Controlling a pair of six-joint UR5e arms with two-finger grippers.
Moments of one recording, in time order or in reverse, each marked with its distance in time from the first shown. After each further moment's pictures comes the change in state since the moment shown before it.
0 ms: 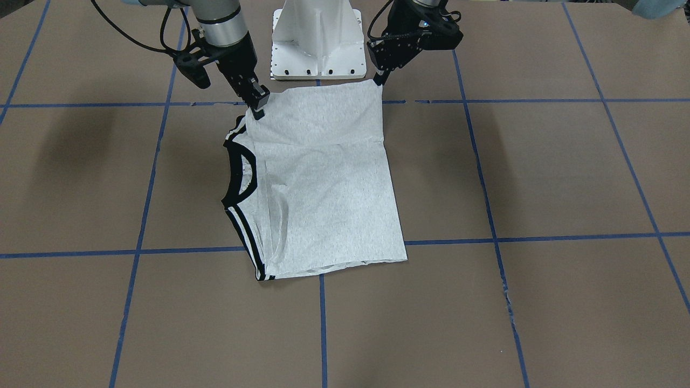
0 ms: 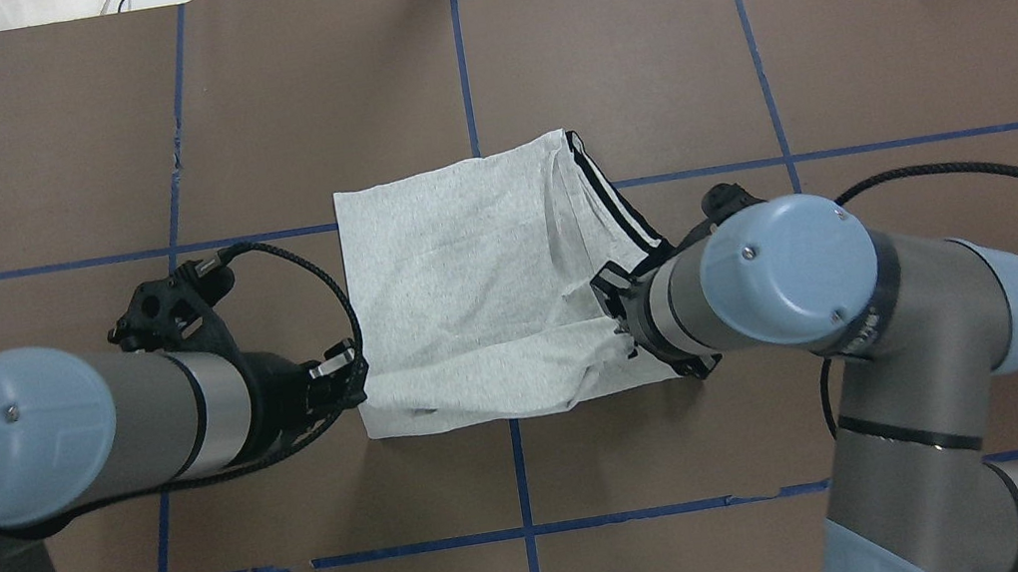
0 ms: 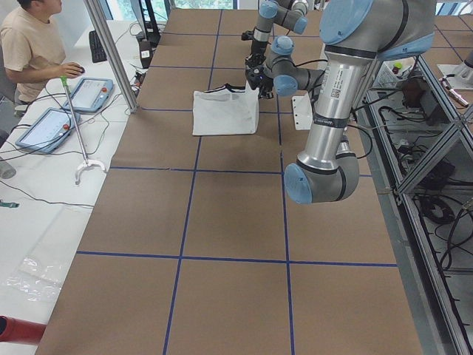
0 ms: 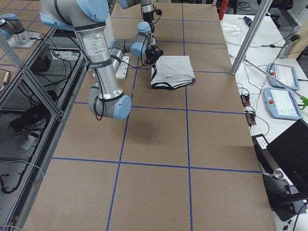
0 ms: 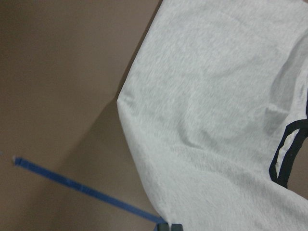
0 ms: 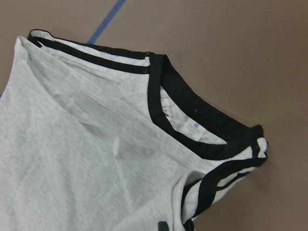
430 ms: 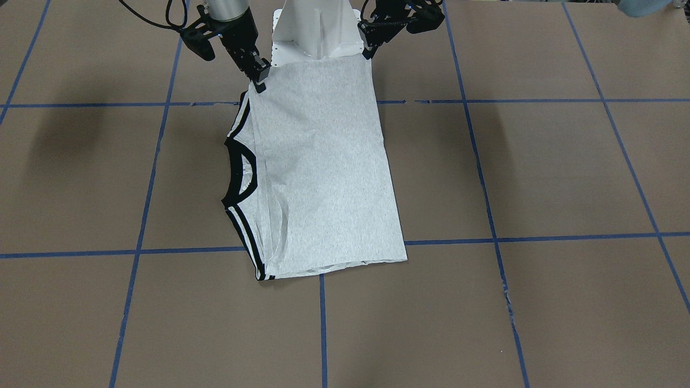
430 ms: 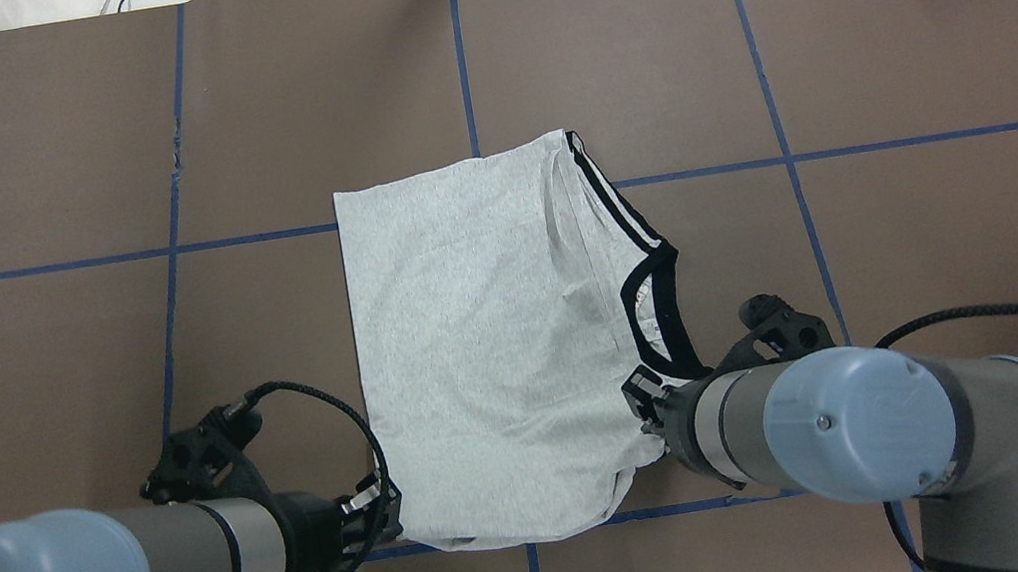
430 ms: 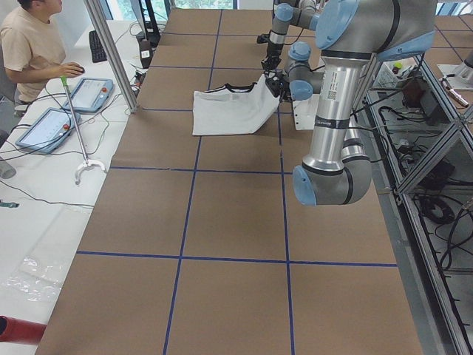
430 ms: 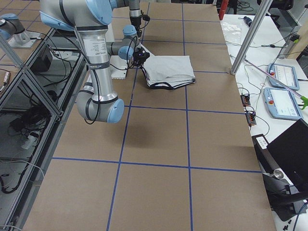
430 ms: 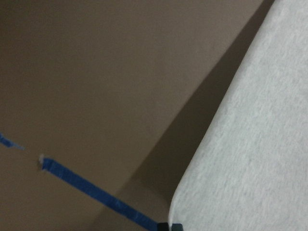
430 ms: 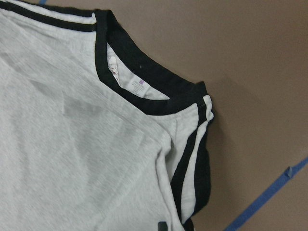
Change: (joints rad) left arm 0.181 0.061 -0.094 -0.001 0.036 -0.224; right arm -0.159 -0.136 0.149 0.020 -0.084 0.108
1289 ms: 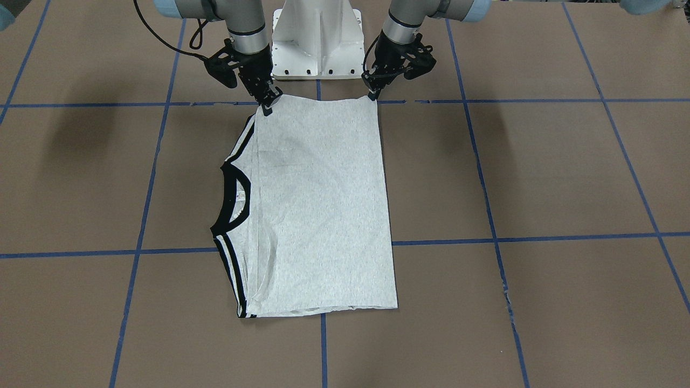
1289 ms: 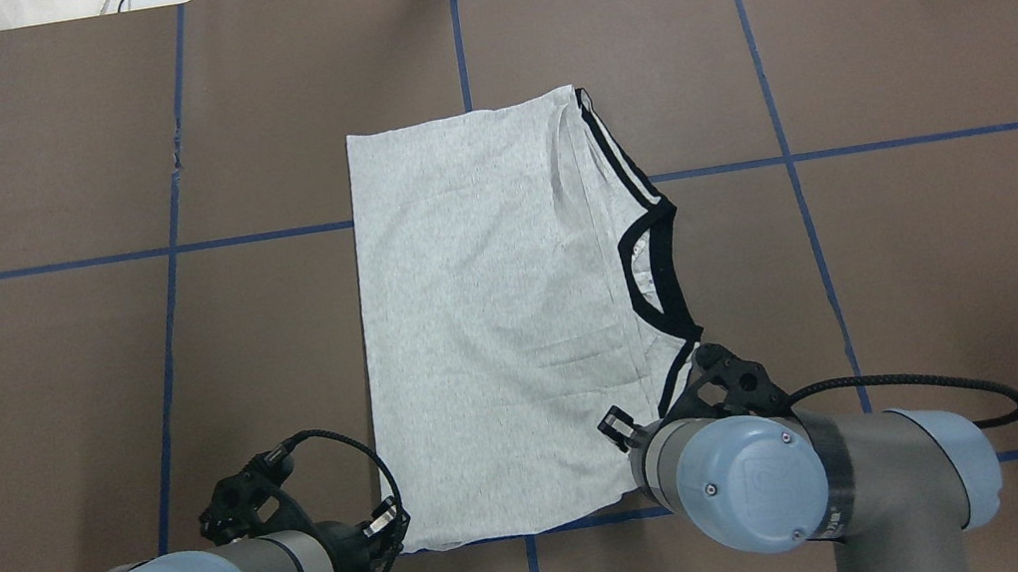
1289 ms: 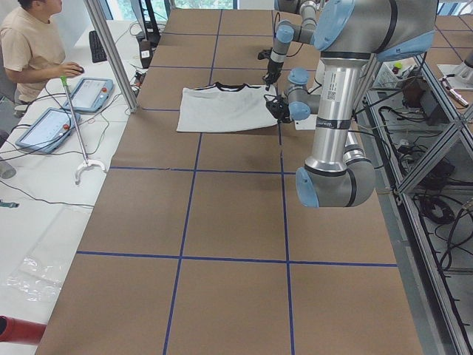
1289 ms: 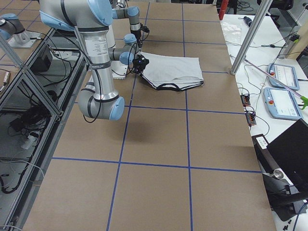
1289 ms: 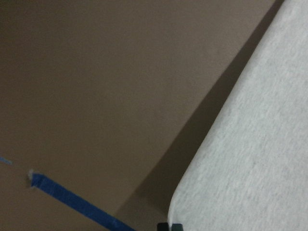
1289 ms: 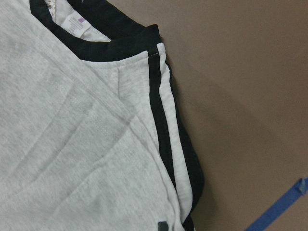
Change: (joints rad) left arm 0.128 0.062 0.171 -0.140 0.118 -0.140; right arm -0.119 0.021 -0.148 0.030 -0.106 0.003
